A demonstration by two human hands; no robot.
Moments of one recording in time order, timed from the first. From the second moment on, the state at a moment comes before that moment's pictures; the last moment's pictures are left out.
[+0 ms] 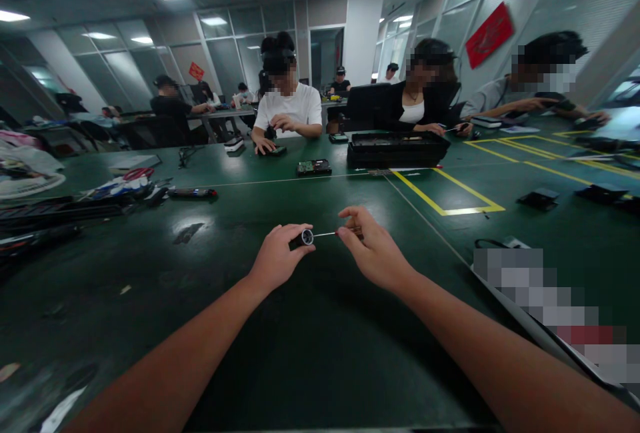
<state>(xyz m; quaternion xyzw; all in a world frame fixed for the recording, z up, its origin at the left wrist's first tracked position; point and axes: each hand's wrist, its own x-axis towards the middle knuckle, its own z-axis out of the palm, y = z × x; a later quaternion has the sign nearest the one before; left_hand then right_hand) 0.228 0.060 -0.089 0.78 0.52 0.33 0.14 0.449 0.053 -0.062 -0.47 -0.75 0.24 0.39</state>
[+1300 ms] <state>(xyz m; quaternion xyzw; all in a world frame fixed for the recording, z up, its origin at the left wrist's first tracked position) 0.234 0.061 -0.089 0.77 0.52 0.33 0.16 0.447 0.060 -0.068 -0.53 -0.61 0.31 0.50</state>
